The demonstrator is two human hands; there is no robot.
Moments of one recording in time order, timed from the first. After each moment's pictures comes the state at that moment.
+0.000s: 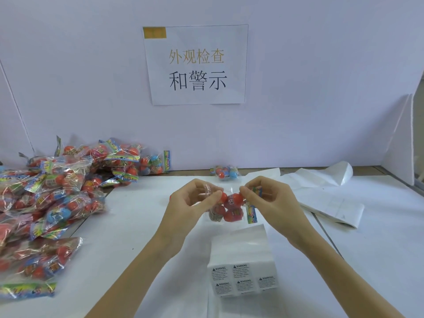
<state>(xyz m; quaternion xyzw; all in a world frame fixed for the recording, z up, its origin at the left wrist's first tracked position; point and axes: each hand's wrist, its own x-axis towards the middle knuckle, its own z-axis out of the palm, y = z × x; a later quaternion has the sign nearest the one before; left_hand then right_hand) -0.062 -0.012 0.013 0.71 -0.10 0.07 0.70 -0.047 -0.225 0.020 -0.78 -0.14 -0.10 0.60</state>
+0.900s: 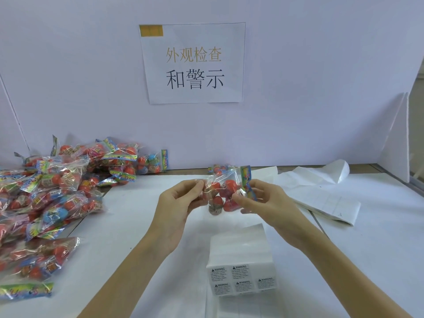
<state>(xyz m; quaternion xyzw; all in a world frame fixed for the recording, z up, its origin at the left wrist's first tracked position) -0.053 -0.008 0.009 0.60 -0.02 0.06 0.80 -0.044 -0.229 0.015 -0.74 -0.14 0.04 0.66</state>
